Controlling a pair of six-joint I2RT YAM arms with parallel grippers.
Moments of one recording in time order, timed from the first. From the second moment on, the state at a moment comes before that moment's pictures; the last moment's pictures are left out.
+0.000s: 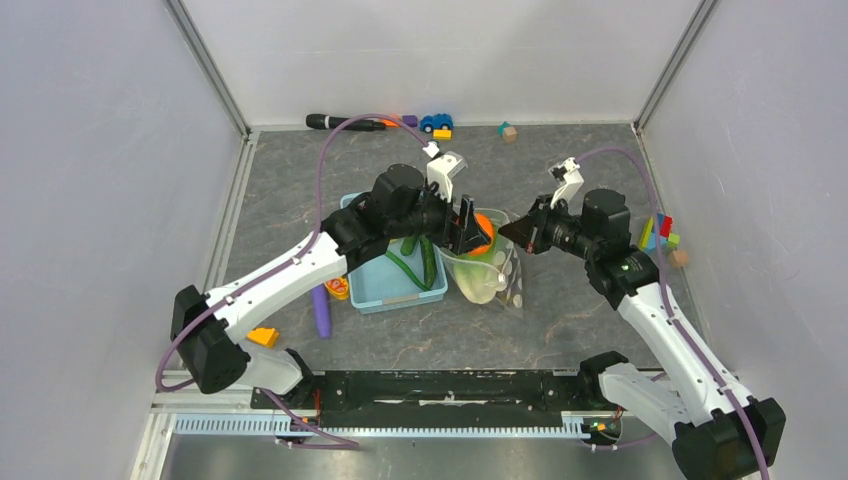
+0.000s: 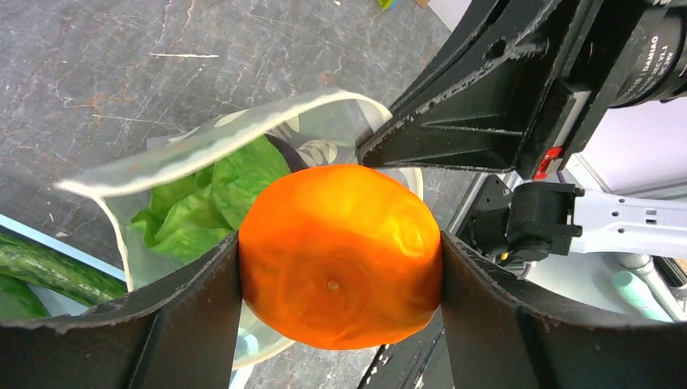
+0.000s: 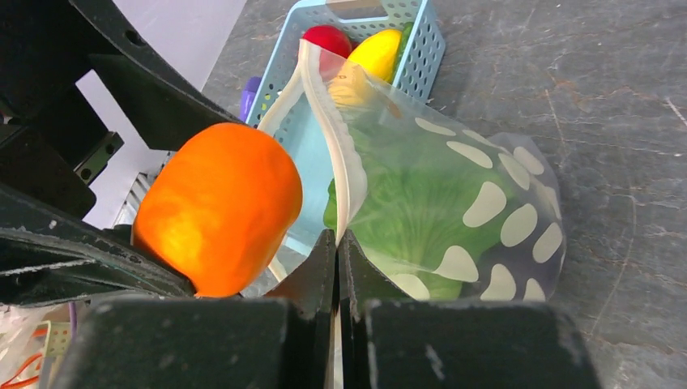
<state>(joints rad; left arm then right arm) -0.84 1.40 1.26 -0.27 0.27 -0.37 0.32 0.93 0.82 -0.25 -0.49 0.44</state>
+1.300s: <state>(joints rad) -0.88 1.65 1.26 -0.16 -0.01 -0.40 0.32 0.89 0.77 -0.17 -0.63 0.51</state>
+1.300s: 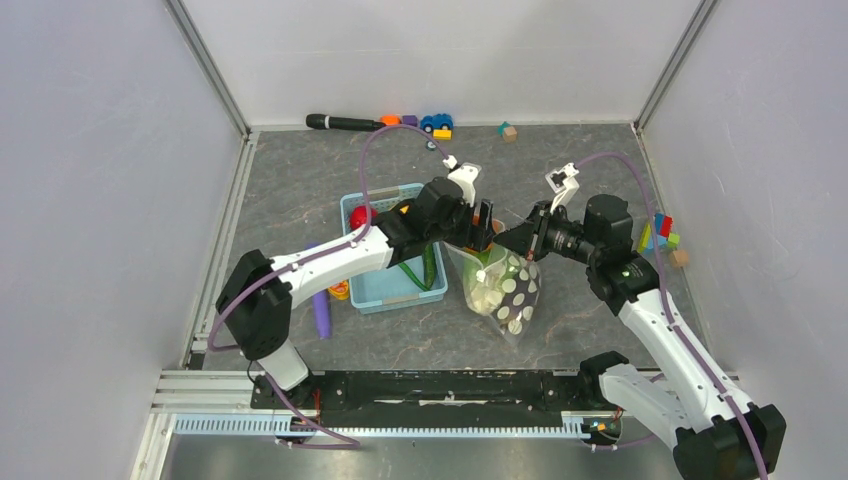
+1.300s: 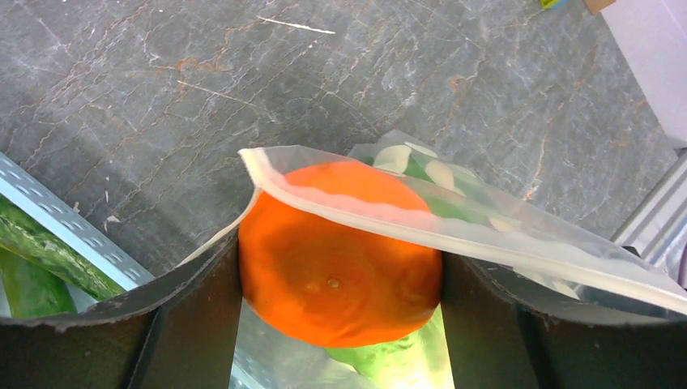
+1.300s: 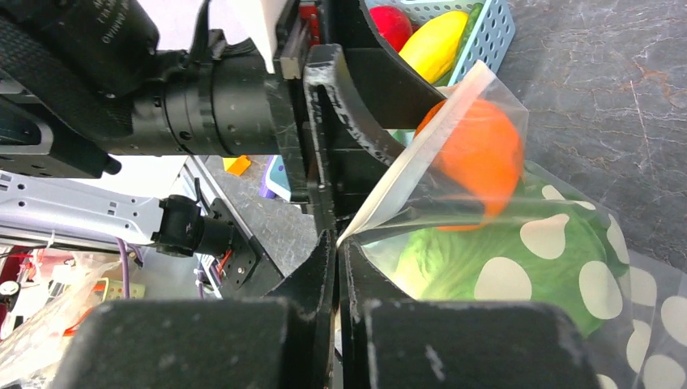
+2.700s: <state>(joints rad) -0.88 1.41 1.29 -0.39 0.02 -0.38 0.30 0.90 0.77 -0.18 -0.61 0.48</state>
